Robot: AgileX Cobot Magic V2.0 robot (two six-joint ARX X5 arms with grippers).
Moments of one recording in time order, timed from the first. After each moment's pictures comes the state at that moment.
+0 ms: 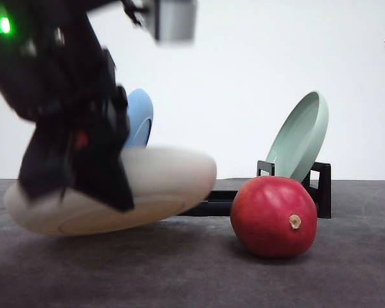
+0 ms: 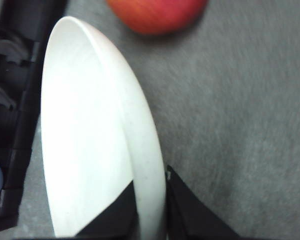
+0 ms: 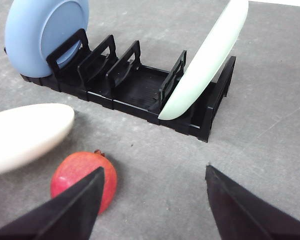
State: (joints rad) left_arx -1.19 1.33 0.71 -0.38 -0.47 0.38; right_arx 0.31 0.51 0.61 -0.57 -0.18 0.06
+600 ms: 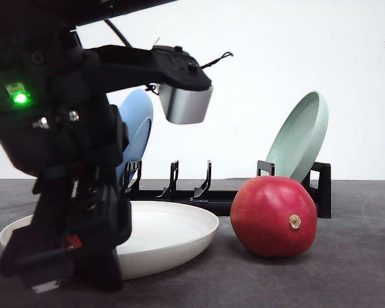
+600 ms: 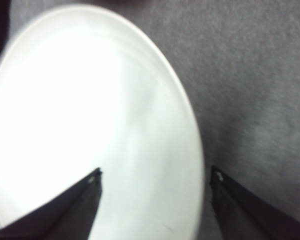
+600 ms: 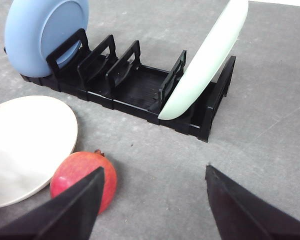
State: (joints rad) left_arx -1.19 1.44 0.72 -0.41 -0.46 0.28; right_arx 0.31 0.51 0.61 -0.57 -0.18 0.06
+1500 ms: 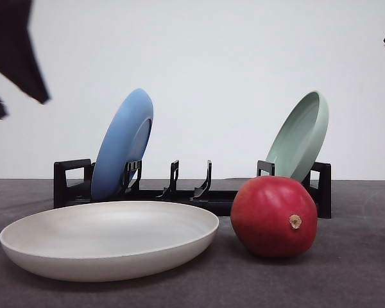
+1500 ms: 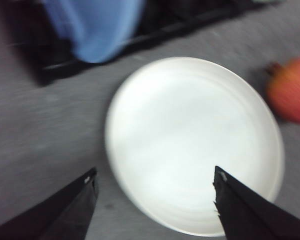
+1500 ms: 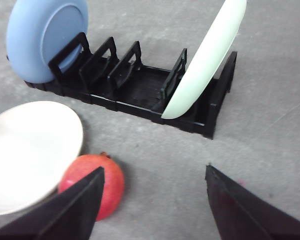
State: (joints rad) left_arx -0.40 0.91 0.78 -0.68 0.15 -0.06; right_arx 0.31 0.51 0.61 -0.57 -0.20 0.13
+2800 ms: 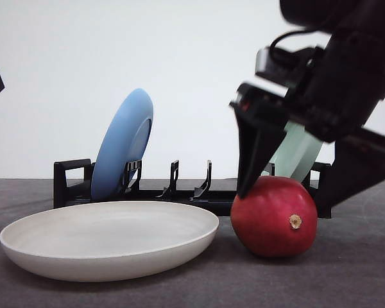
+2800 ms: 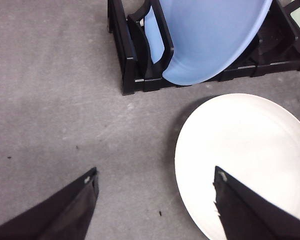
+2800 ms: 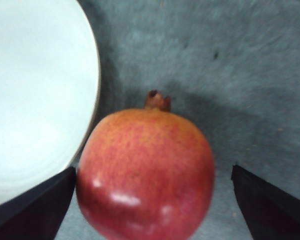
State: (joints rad) left_arx -0.20 0.85 0.78 -0.68 0.16 -0.06; right_arx 0.66 1.38 0.77 -0.41 -0.12 0.43
